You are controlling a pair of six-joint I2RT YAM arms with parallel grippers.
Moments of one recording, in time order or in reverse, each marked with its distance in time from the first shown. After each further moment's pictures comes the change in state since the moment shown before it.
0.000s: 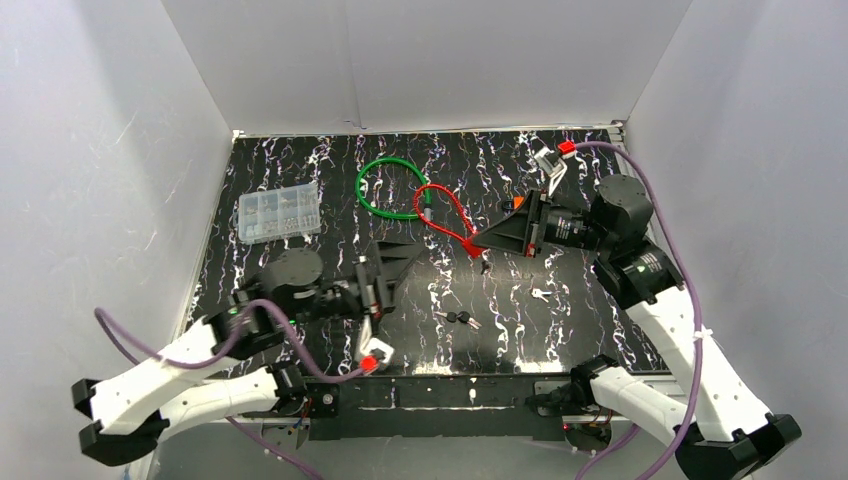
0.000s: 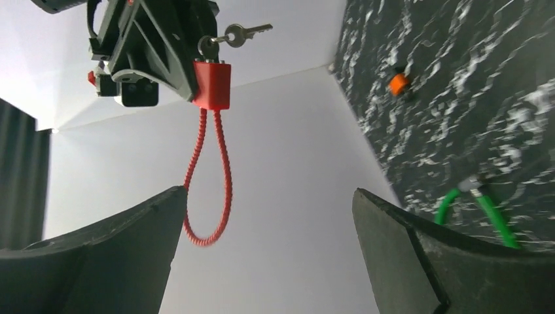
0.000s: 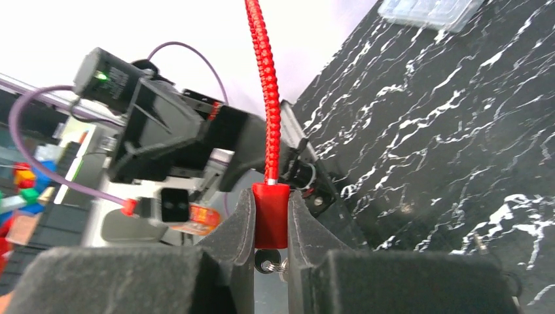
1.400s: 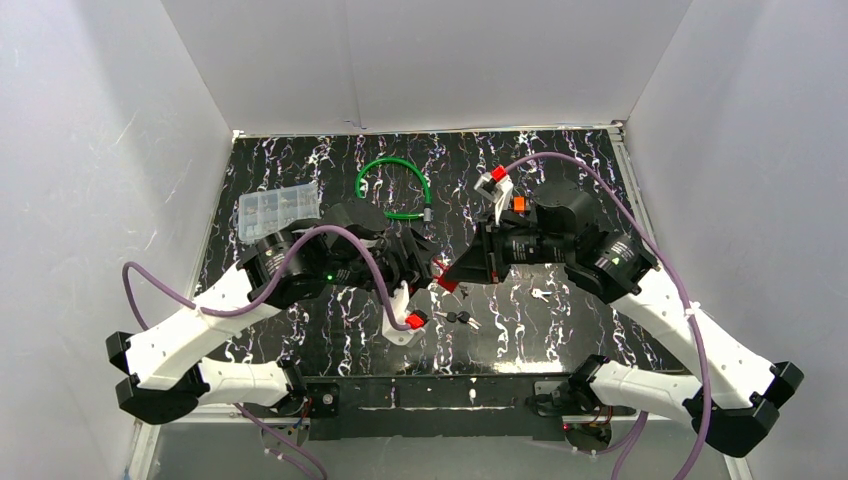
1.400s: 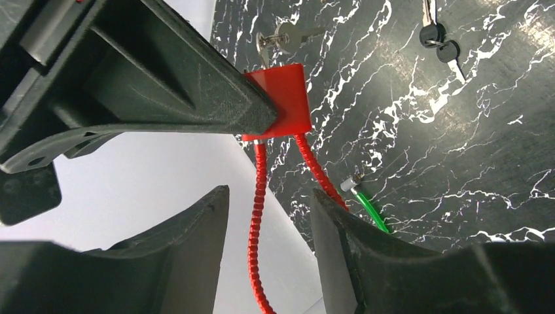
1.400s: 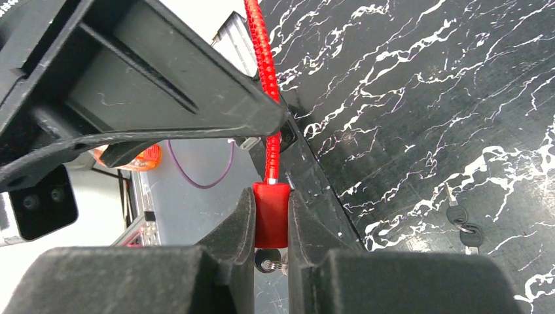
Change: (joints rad) left arm -0.001 0.392 0.529 -0.562 0.020 -0.207; right arm 0.341 0.127 0.159 -0.357 0.279 -0.329
